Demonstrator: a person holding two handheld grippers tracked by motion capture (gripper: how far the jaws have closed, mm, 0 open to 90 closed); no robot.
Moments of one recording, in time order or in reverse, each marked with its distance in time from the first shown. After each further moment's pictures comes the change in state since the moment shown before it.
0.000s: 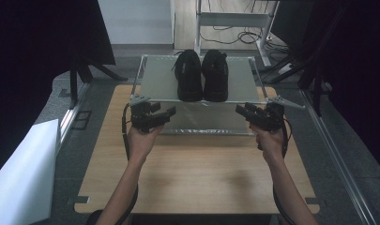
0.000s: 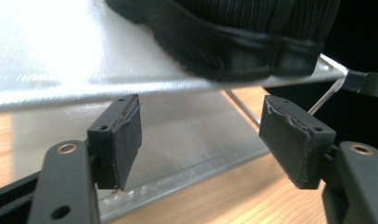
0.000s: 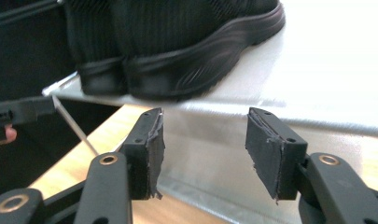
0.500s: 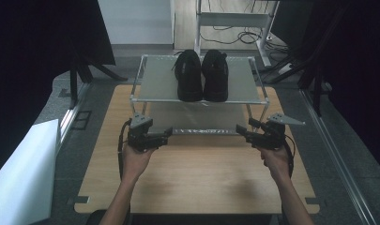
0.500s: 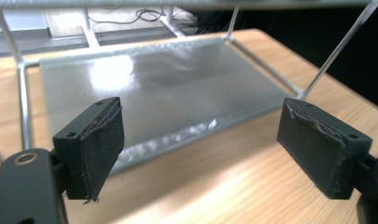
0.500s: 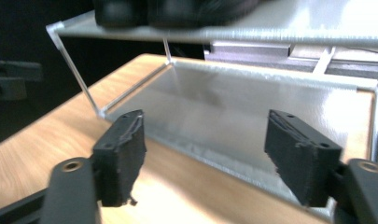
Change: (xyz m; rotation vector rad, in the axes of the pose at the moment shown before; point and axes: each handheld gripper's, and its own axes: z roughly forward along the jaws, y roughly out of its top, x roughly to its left) left arm -0.007 -0.051 -0.022 0.083 0.089 0.126; right arm 0.009 -0.039 -0.028 0.085 -0.006 -0.131
